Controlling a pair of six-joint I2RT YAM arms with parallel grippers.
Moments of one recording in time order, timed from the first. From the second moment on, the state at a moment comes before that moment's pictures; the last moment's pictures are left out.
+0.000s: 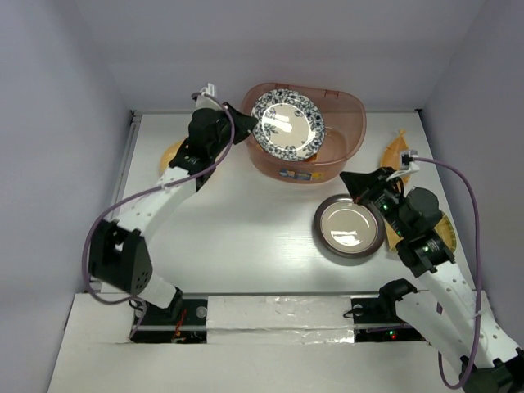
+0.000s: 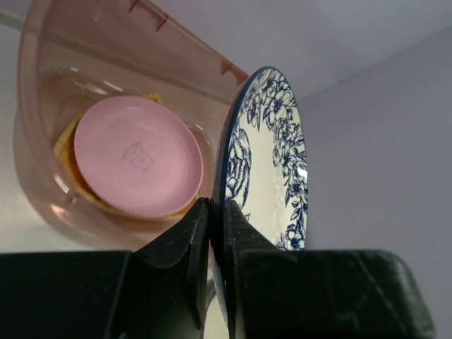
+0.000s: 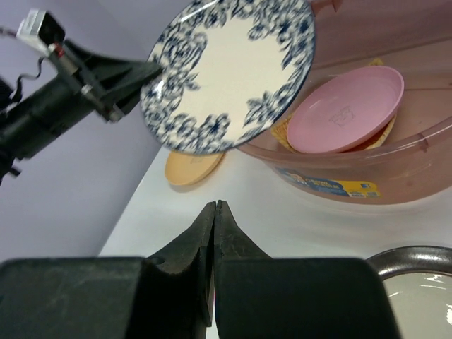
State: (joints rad) left arm -0.44 1.43 1.18 0.13 0.04 -0.86; right arm 0.38 0.64 0.65 0.07 -0.13 0.61
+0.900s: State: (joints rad) left arm -0.44 2.16 1.76 0.02 0.01 -0.75; right arm 0.38 0.64 0.65 0.03 -0.13 0.58
